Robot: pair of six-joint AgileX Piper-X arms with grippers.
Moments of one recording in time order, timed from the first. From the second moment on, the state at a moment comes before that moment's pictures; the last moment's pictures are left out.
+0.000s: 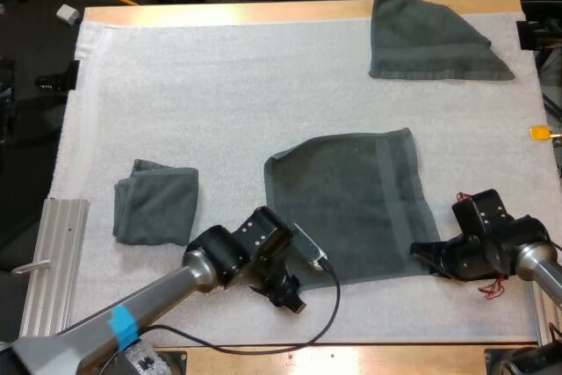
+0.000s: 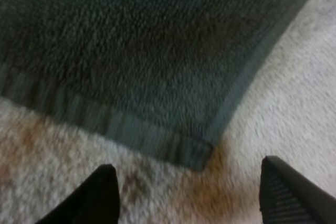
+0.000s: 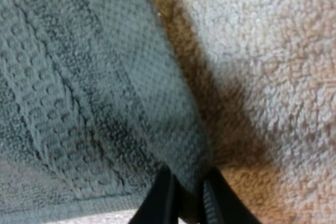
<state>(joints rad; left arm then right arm) -0.80 1.27 -0.64 0.77 0.23 -1.81 0.34 1.21 -0.48 0.80 -0.22 -1.32</state>
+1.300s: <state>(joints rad) -0.80 1.43 -0.70 0.76 0.23 -1.83 0.34 1.18 -0.48 0.81 -0.23 -1.34</state>
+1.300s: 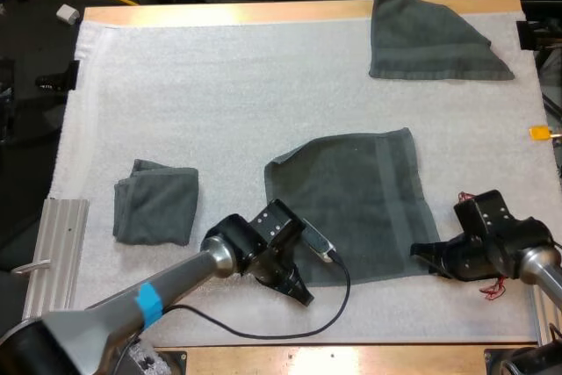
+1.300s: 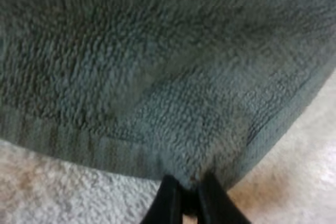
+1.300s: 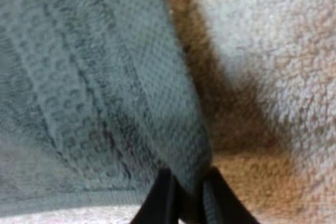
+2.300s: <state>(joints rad) -0.71 1.07 -0.72 0.86 0.26 -1.80 0.34 0.80 -0.50 0.86 -0.28 -1.11</state>
